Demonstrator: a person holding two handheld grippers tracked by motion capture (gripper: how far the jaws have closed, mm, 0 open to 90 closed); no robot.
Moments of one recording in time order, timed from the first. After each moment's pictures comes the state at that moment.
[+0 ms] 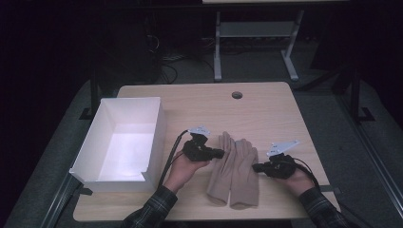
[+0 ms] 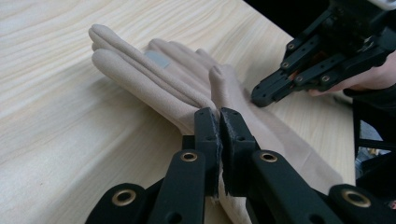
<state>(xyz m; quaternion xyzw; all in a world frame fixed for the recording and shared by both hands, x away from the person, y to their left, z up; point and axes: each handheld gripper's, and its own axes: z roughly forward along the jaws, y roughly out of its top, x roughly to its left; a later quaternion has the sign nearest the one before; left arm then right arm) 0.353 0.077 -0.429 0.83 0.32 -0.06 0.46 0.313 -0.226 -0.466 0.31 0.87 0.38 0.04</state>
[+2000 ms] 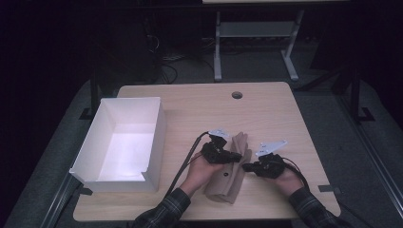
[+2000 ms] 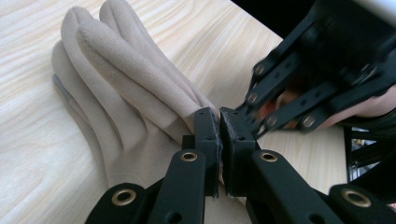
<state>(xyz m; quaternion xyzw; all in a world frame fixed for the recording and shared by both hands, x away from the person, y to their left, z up) 0.352 0.023 -0.440 0.84 0.29 -0.08 0.45 0.316 -0.196 -0.467 0.28 0.87 0.39 0.04</state>
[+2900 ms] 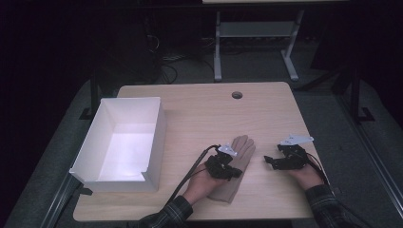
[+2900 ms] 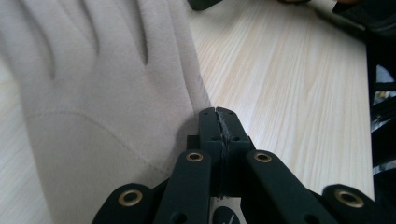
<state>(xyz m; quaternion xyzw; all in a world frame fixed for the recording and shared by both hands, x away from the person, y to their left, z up) 0.320 0.015 -0.461 0.89 0.25 -0.06 0.39 0.336 -0.267 -0.480 0.43 0.81 0.35 0.17</state>
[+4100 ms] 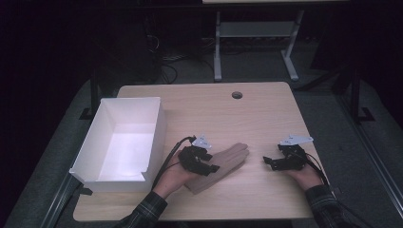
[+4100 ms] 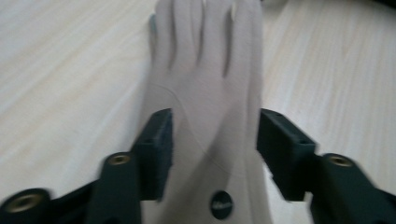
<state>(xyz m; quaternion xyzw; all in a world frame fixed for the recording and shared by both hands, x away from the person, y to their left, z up) 0.331 0.084 -0.425 0.90 0.24 0.02 0.36 0.338 -0.267 -0.482 0.43 0.81 0.36 0.16</state>
